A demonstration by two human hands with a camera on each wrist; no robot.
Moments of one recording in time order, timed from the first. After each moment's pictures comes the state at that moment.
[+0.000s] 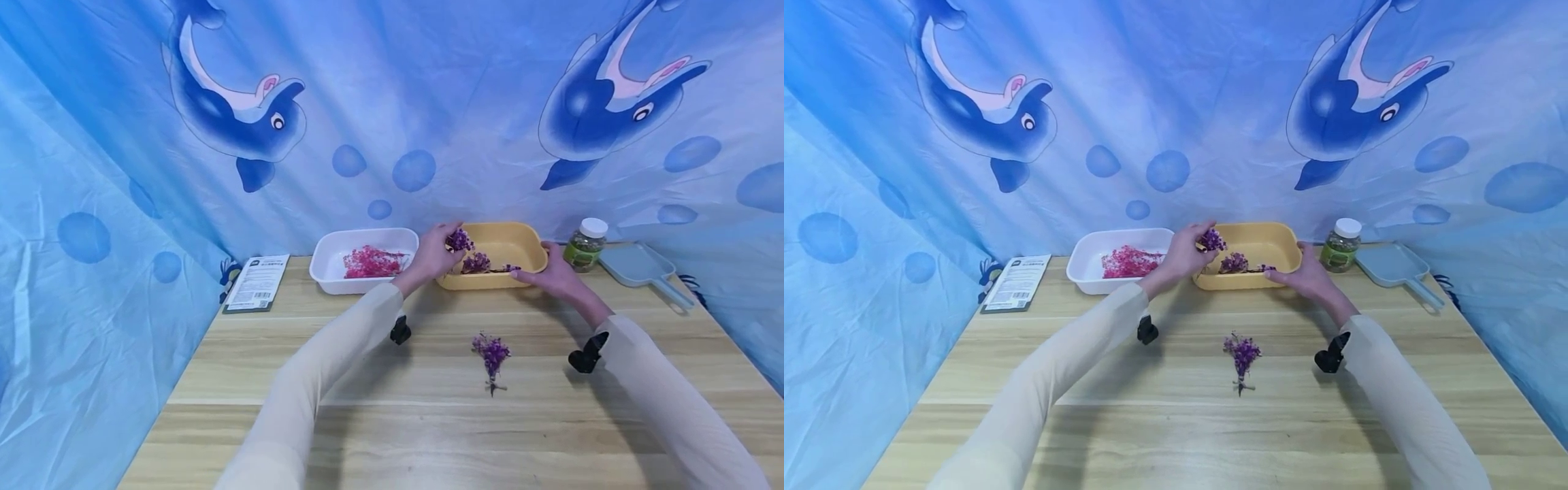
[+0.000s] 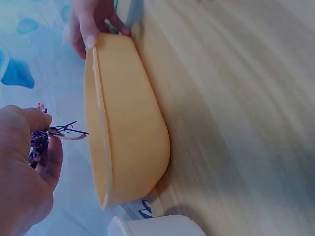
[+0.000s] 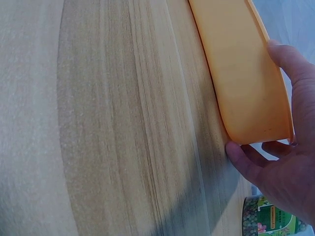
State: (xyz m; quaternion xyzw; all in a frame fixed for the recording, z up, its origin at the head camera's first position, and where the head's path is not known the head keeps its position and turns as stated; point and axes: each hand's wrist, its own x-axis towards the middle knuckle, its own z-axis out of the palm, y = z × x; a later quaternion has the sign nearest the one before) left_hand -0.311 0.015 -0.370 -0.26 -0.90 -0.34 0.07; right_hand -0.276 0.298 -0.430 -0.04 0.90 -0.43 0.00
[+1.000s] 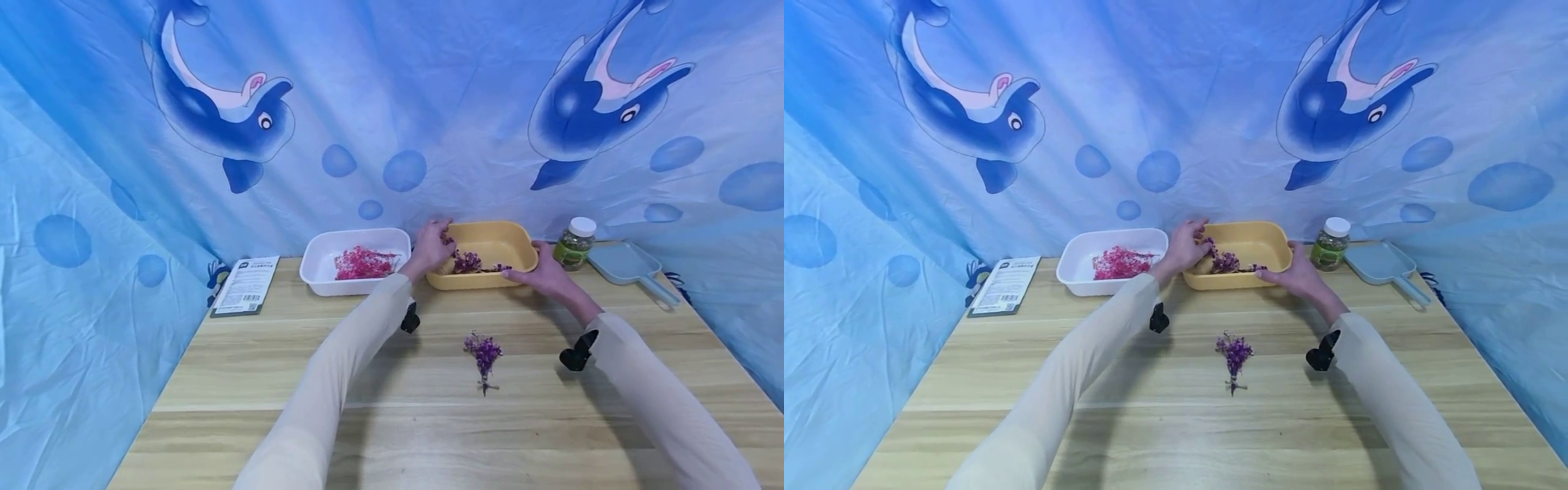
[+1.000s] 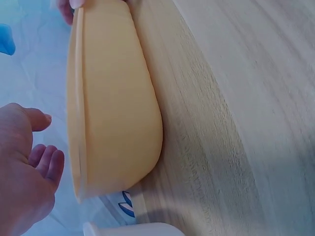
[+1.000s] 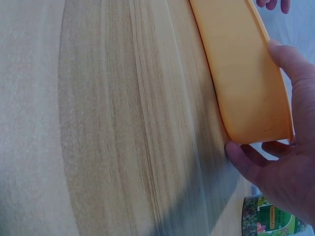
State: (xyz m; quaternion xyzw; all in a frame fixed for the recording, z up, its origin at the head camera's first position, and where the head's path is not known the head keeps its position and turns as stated) left_hand -0.347 0.033 -0.389 -0.21 -0.90 -0.37 0.04; right_hand -0.275 0.298 -0.428 -0.03 0.90 -0.42 0.00
